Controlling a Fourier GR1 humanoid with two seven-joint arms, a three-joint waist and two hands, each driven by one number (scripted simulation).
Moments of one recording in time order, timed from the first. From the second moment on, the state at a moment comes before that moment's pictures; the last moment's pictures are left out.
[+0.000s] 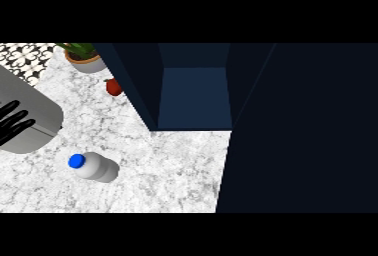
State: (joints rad) left arm -0.11 0.64 0.26 -1.34 1.08 -1.05 0.29; right arm 0.16 -0.08 0.48 -2.48 0.07 -0.07 0.36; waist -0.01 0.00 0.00
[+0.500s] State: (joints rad) left arm -0.20 0.47 0.32 -1.16 0.71 -1.11 0.19; right arm 0.13 -0.10 0.50 -2.48 0.08 -0.11 0.38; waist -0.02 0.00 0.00
